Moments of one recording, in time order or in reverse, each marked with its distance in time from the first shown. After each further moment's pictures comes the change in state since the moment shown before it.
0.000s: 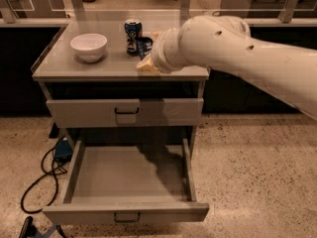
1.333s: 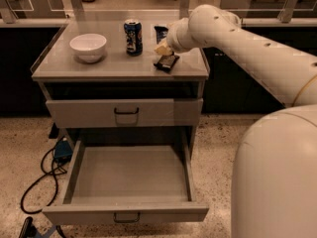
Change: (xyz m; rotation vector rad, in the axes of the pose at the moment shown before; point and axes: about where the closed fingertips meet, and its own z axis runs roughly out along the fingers) arm 0.071 -0.110 0.107 0.044 0.013 0.122
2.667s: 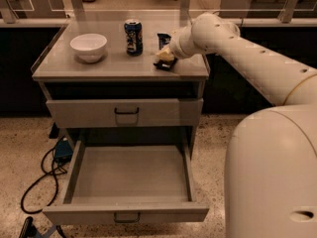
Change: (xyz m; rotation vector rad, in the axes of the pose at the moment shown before) arm 0.037 0.001 0.025 -0.037 0.017 0.030
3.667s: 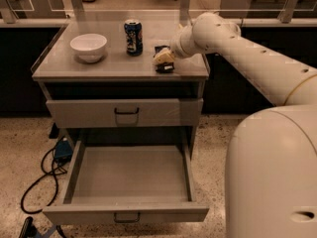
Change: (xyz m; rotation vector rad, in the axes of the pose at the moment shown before) arm 0.000 0.000 0.000 0.000 0.000 0.000
